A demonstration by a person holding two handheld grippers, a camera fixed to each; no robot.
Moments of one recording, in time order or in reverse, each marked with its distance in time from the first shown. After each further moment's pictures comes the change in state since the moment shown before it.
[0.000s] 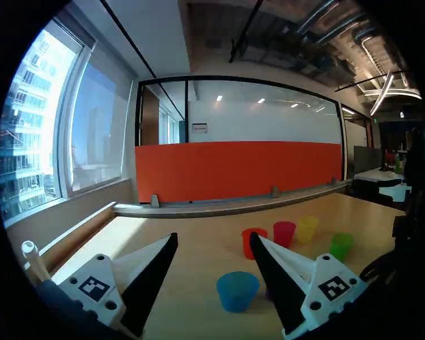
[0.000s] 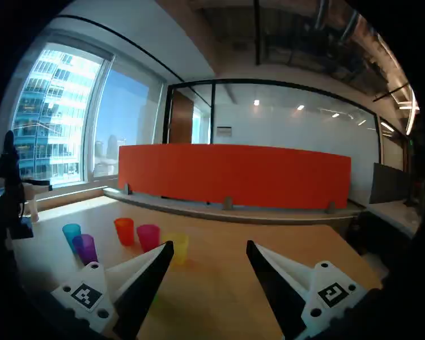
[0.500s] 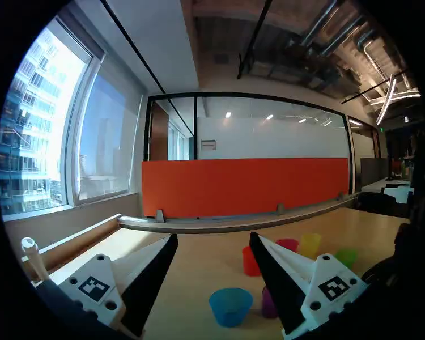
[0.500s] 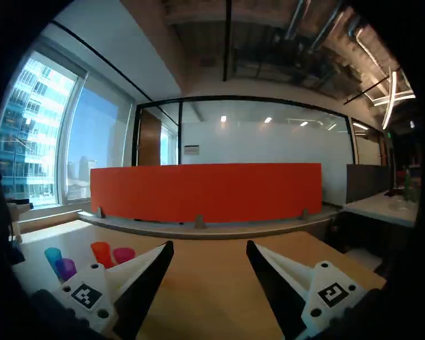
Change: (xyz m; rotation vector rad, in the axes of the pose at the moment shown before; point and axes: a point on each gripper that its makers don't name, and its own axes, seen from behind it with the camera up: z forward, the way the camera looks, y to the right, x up) left arm 0.020 0.012 0.006 0.060 0.107 -0.012; right arm 0.021 0.039 -0.003 -0.195 0.112 0.065
